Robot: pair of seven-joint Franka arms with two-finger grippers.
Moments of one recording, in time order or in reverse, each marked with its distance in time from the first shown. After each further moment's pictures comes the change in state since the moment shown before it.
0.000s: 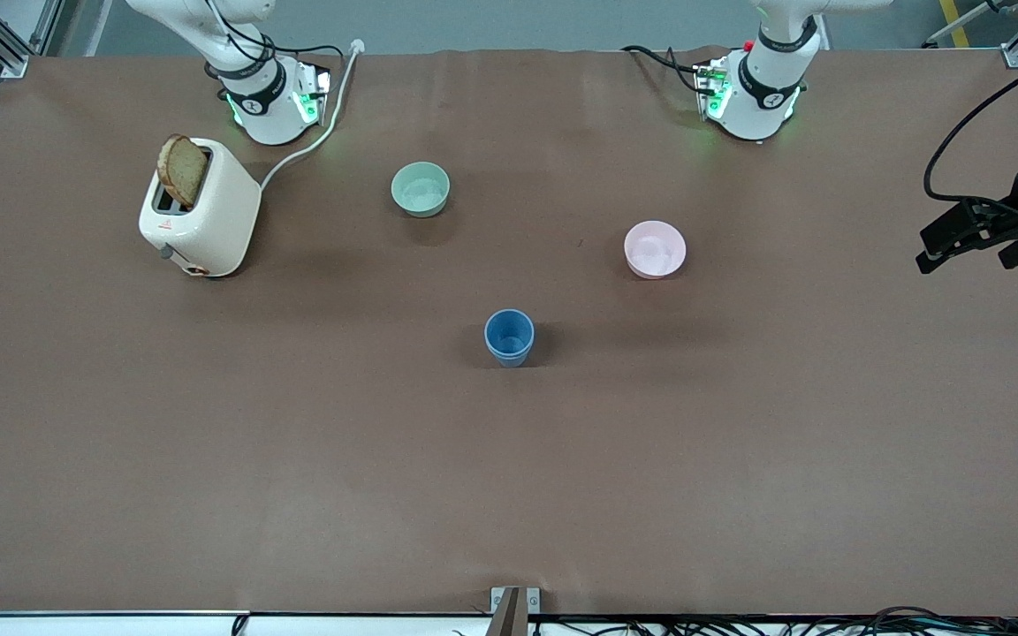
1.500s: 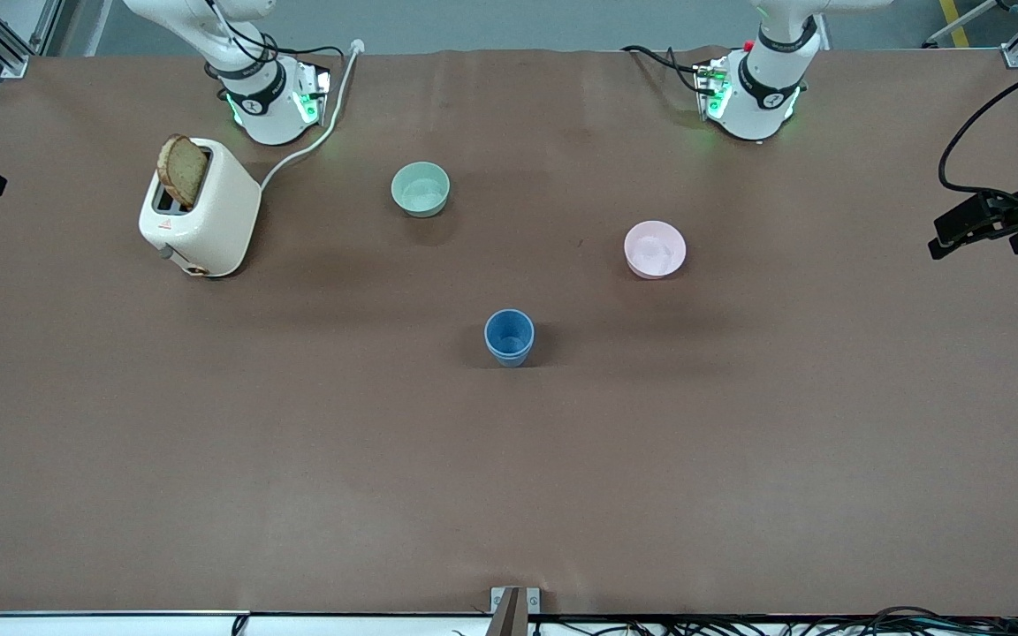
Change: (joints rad) left arm 0.002 0.003 0.041 -0.001 0.000 -0.100 0.044; right arm 0.078 0.092 -0.049 0.137 0.070 -0.123 -0.096
